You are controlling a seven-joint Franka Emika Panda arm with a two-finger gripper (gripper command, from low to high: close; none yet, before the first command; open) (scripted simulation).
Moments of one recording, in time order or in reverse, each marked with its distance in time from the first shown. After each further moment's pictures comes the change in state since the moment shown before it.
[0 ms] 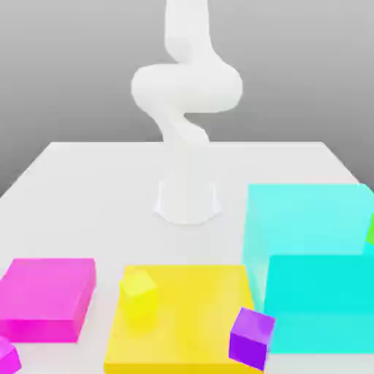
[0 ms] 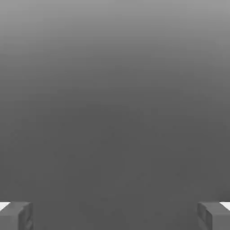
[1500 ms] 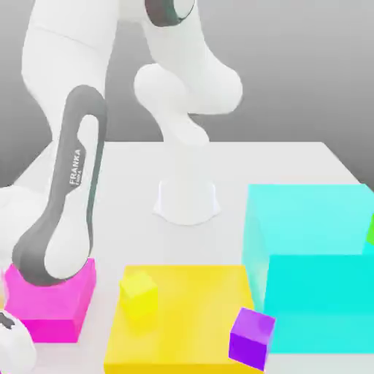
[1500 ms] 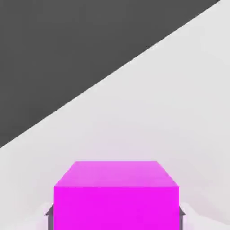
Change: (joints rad) arm -0.273 1.257 -0.225 0.173 0.263 0.314 -0.158
